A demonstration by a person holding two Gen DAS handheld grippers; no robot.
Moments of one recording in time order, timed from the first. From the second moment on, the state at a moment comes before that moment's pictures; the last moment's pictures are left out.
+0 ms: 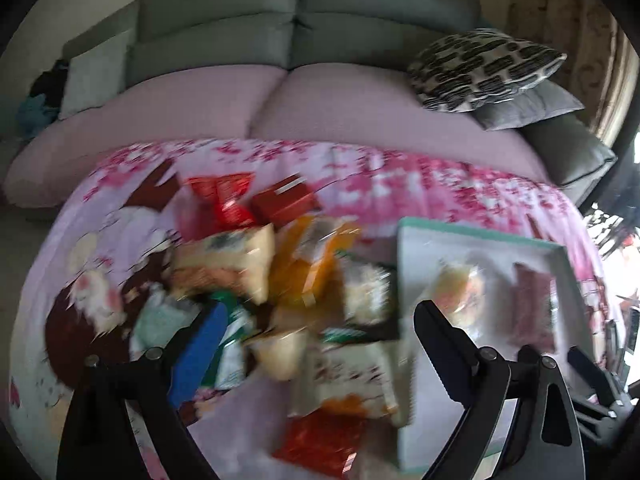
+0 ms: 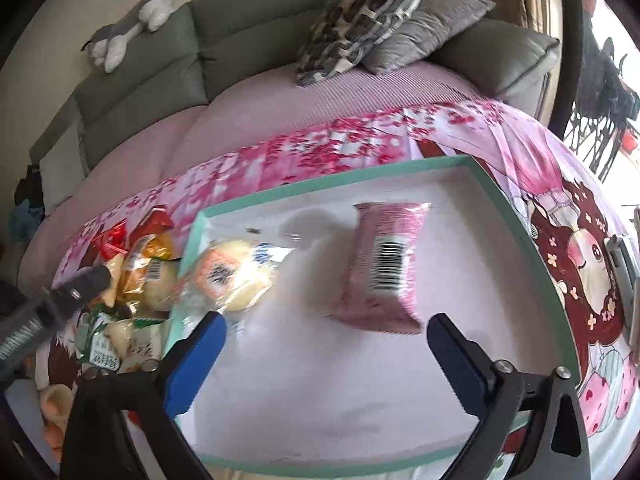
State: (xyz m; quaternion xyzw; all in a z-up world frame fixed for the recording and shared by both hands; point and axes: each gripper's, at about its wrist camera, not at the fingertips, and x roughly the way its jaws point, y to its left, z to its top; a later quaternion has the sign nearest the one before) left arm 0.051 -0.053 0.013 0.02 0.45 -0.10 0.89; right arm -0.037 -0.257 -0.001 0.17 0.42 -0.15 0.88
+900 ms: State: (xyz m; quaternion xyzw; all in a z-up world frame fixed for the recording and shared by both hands) left arm 0.057 0.071 -0.028 -0.09 0.55 0.03 0.83; right arm -0.017 -0.141 -0.017 0.09 0.46 -0.05 0.88
